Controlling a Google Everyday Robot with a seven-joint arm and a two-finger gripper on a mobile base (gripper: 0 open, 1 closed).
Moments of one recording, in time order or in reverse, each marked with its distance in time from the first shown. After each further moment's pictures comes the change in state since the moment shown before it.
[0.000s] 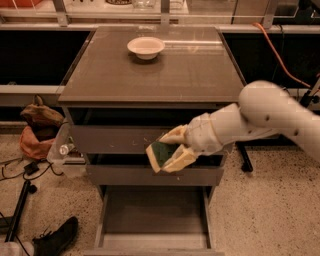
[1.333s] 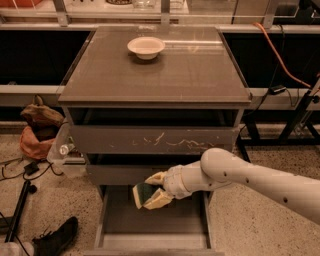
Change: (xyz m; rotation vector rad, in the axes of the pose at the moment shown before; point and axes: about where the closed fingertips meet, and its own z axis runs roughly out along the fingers) arm 0.126 0.039 0.160 0.033 0.006 0.139
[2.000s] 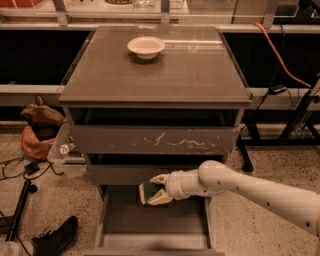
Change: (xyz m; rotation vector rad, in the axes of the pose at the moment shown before) arm 0.074 -0.044 0.046 0.105 0.002 -0.020
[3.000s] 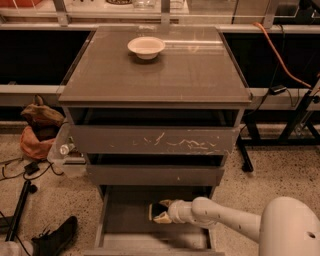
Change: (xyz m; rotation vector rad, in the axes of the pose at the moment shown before) arm 0.229 0.003 0.133 0.163 0.092 0.196
